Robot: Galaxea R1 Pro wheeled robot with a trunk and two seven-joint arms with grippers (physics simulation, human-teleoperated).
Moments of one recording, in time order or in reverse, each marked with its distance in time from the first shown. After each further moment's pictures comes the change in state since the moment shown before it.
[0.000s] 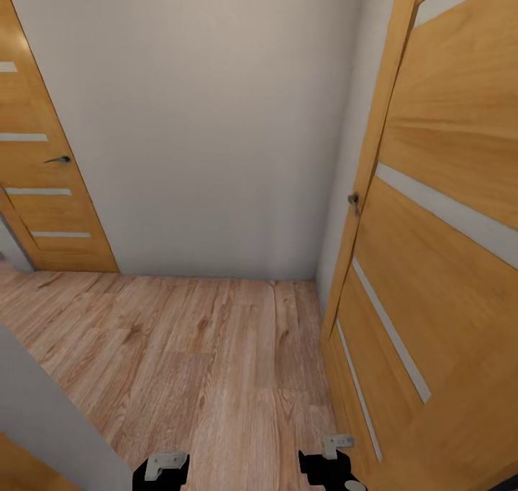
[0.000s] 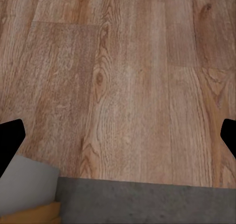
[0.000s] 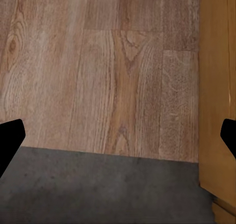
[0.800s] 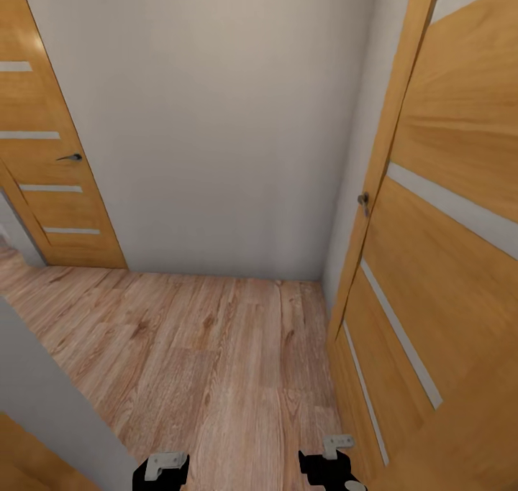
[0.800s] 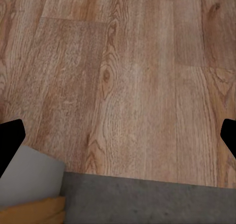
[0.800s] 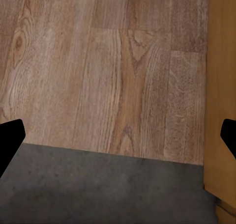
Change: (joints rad) left arm 0.000 0.000 0.000 0.000 0.000 0.000 0.000; right arm 0.000 0.000 0.000 0.000 0.000 0.000 0.000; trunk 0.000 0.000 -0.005
